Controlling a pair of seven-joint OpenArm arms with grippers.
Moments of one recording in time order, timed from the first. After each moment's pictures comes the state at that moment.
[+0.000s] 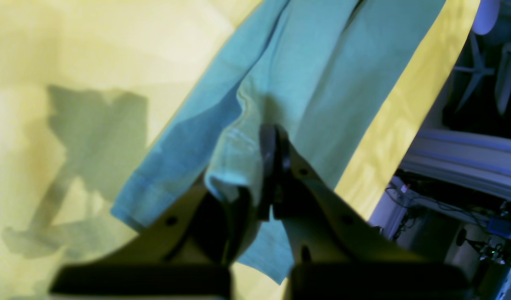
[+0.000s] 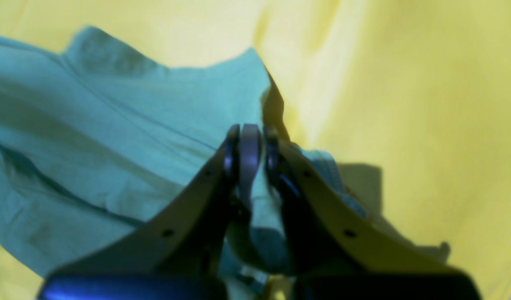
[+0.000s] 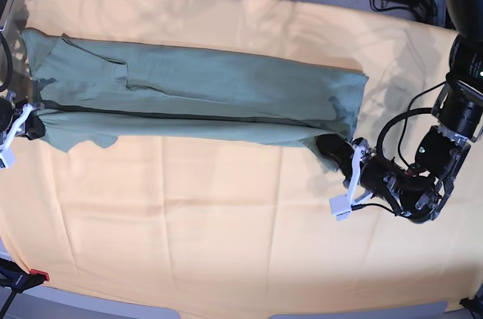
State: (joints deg) left arm -47.2 -36.5 48.9 60.3 -87.8 -41.3 79.9; right arm 4.3 38.3 22.2 76.4 43.9 41.8 -61.4
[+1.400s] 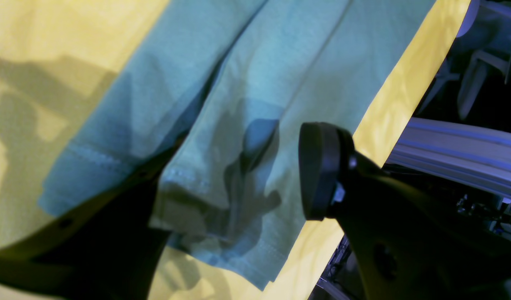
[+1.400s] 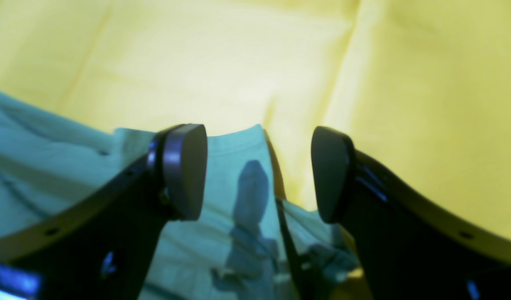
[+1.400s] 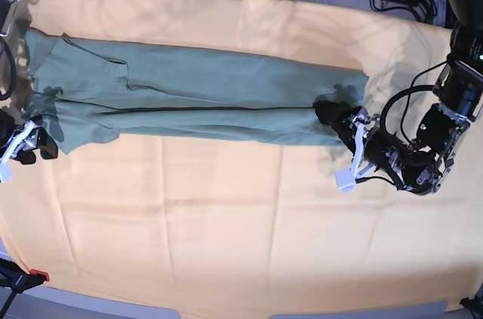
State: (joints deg) left arm -40.8 -38.6 48.8 60.3 -89.0 -39.2 79.5; right arm 6.6 35.6 22.2 76.3 43.2 41.8 -52.0
